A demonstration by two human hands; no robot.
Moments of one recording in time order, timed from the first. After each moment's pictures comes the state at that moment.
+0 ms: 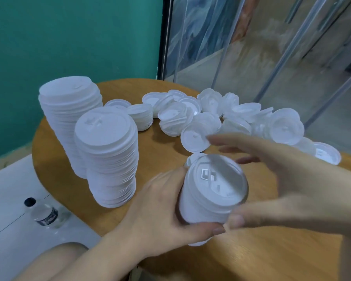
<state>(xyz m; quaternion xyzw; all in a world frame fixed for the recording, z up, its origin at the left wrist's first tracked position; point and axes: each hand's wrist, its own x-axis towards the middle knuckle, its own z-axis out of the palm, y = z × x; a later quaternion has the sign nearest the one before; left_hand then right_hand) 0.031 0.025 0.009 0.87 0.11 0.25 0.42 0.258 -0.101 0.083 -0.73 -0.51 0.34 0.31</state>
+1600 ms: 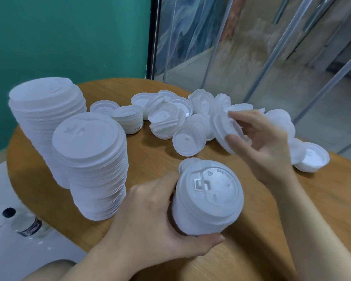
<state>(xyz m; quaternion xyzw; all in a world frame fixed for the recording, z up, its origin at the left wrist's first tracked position) 0.034 0.039 0.012 0.87 0.12 0.32 0.37 0.267 -0.059 0.057 -0.67 -0.52 -0.02 0.53</state>
